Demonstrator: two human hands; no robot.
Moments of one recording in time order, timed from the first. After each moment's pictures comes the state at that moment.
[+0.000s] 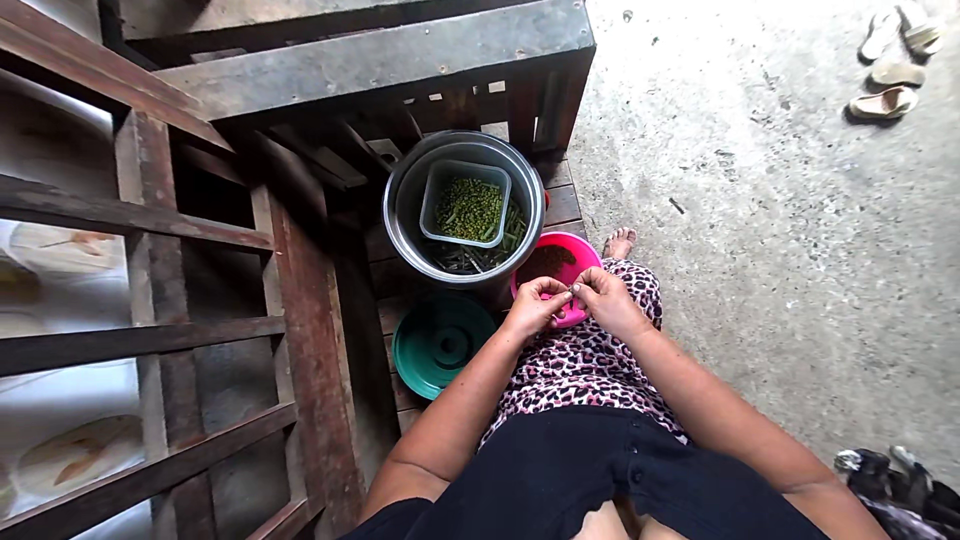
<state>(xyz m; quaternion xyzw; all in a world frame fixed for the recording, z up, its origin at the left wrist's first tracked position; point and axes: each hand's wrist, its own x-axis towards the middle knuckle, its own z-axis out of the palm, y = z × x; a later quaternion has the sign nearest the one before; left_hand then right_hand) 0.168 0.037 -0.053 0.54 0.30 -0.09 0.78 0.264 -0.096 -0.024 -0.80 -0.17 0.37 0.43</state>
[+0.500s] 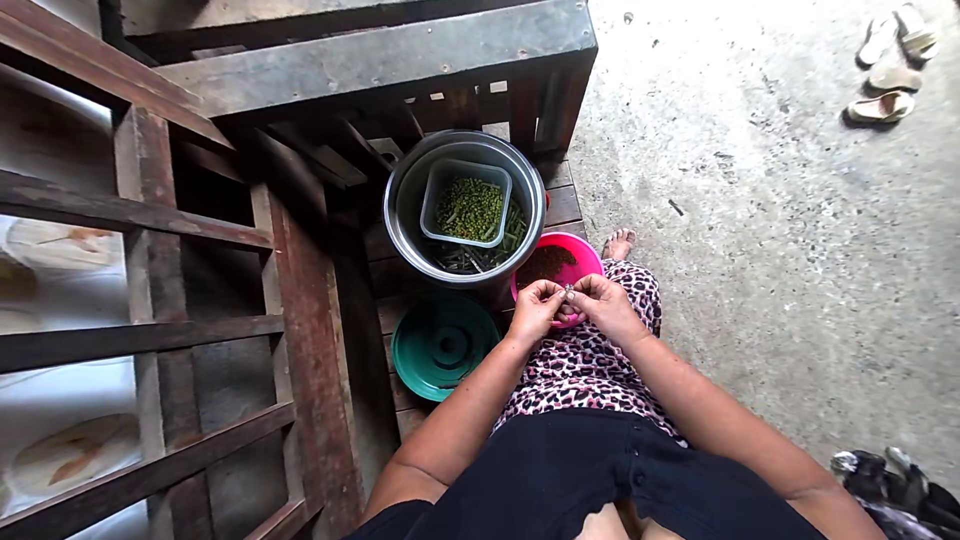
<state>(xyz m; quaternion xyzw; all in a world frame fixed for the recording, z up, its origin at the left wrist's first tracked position) 0.165 0.021 -0.054 0.49 0.33 -0.01 0.81 0.253 -0.102 -0.036 -0.76 -0.14 0.38 0.51</state>
